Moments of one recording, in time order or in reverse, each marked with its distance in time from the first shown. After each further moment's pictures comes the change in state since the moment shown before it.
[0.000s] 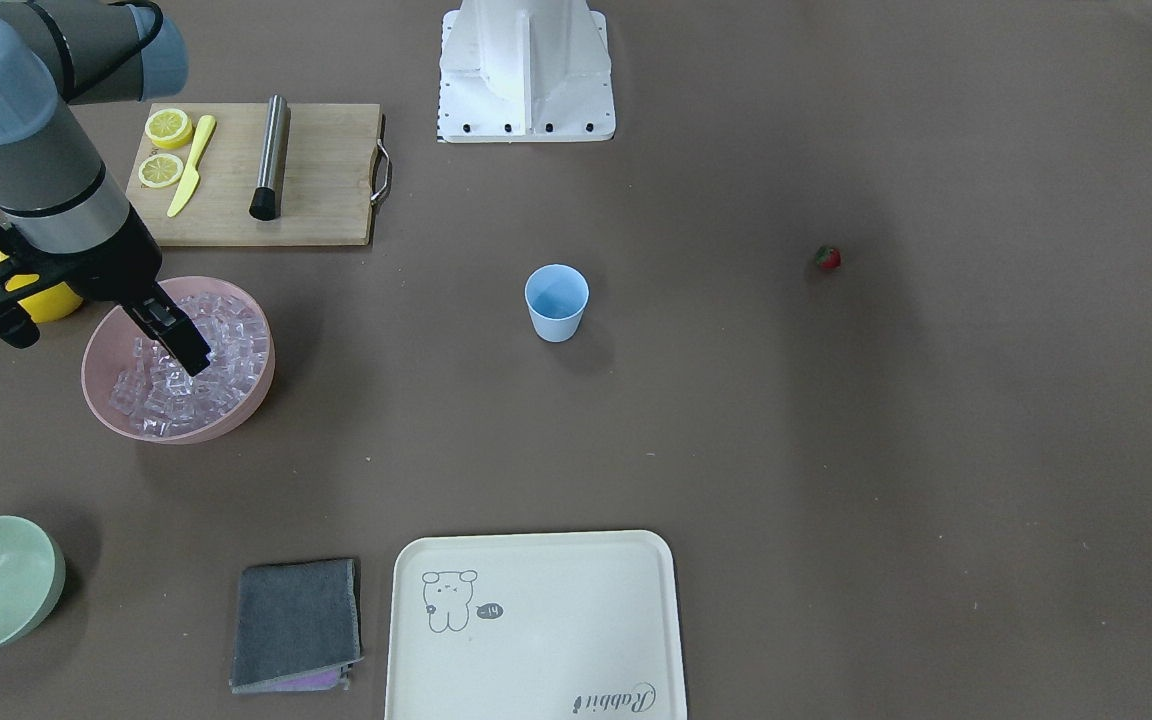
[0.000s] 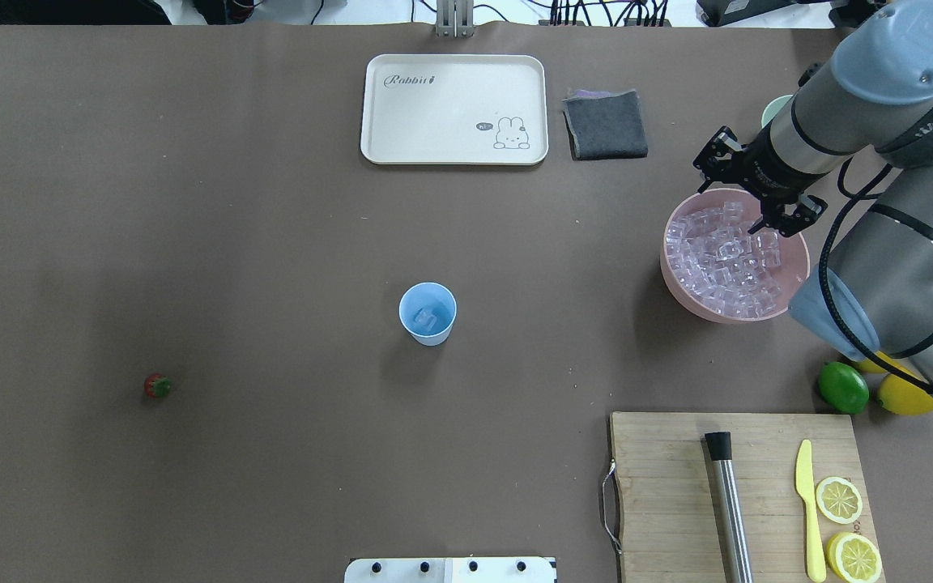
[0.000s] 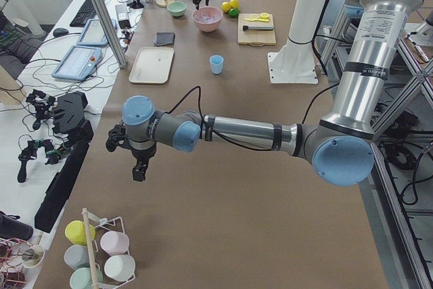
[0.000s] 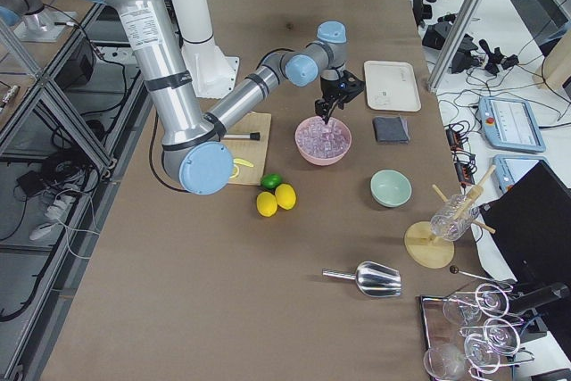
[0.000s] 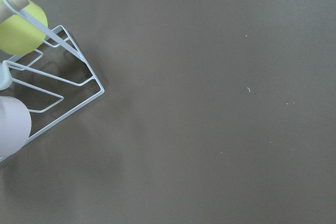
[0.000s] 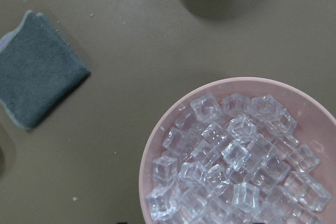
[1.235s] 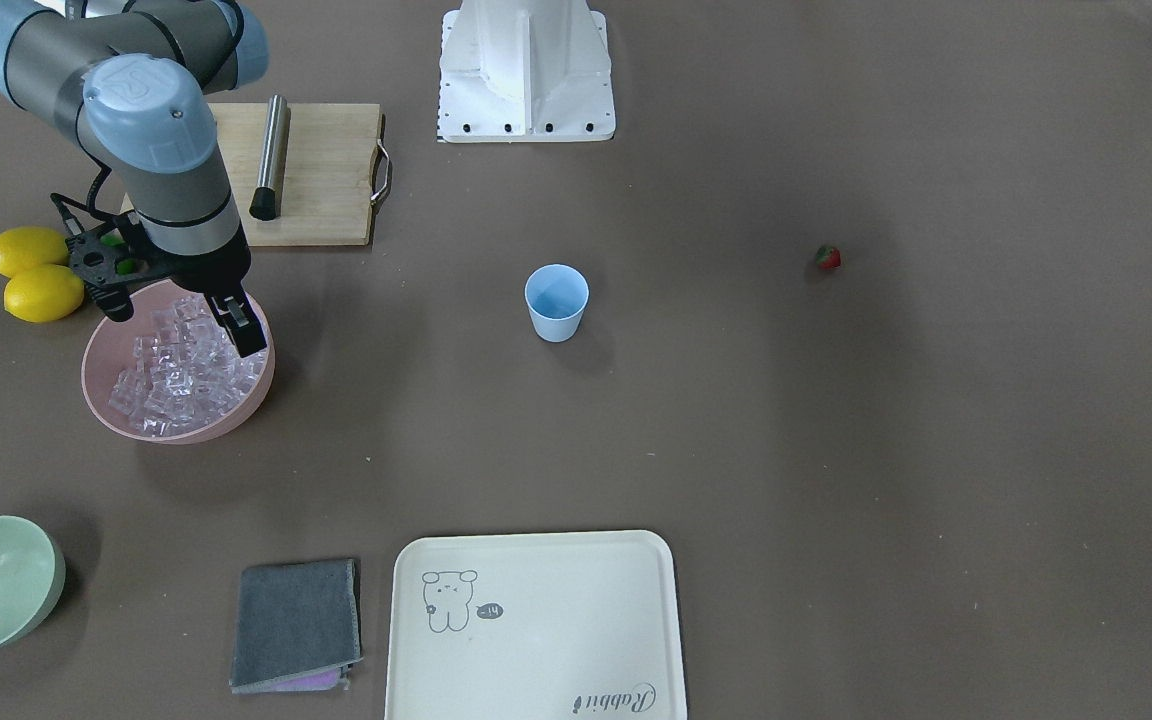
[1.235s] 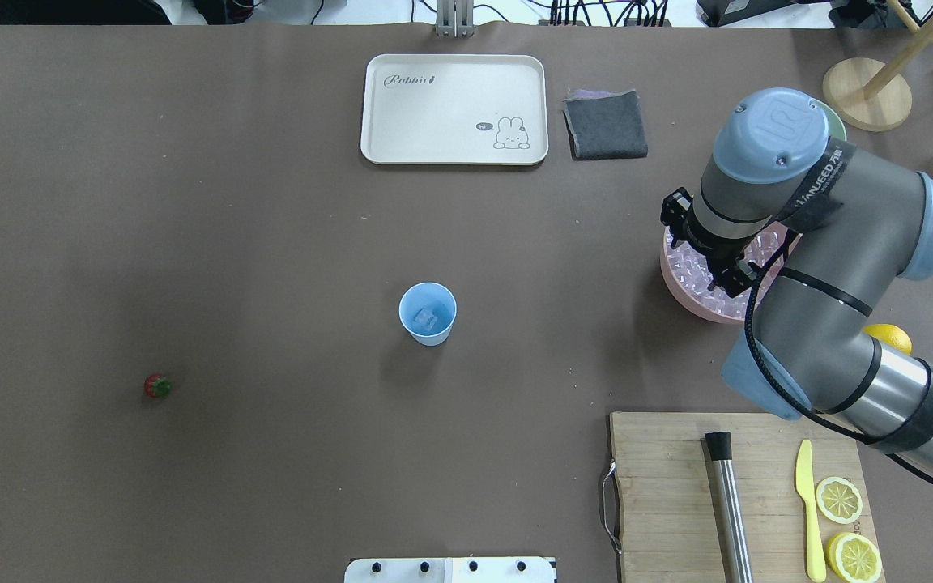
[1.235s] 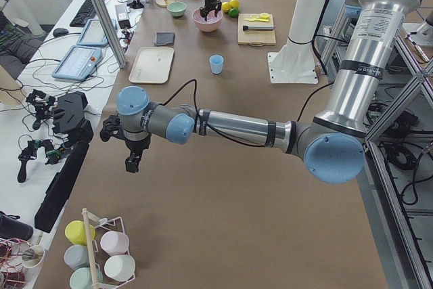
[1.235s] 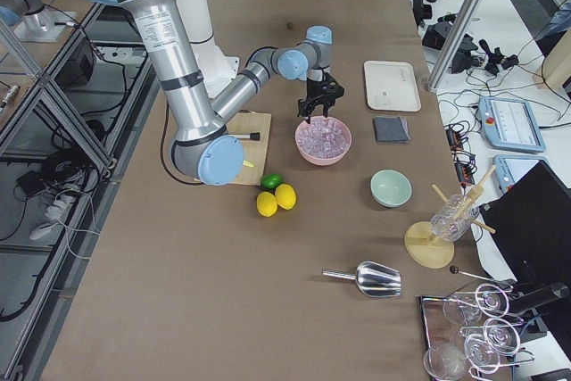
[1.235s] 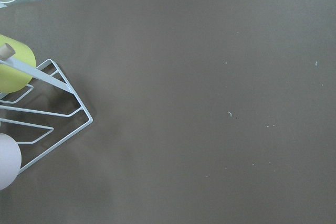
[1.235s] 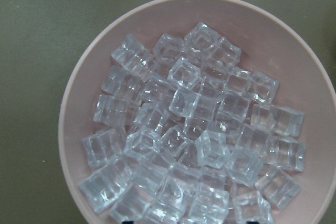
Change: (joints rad) left arm 0.005 -0.039 0.004 -0.002 0.000 0.001; right arm -0.154 0.052 -0.015 -0.162 -0.104 0.270
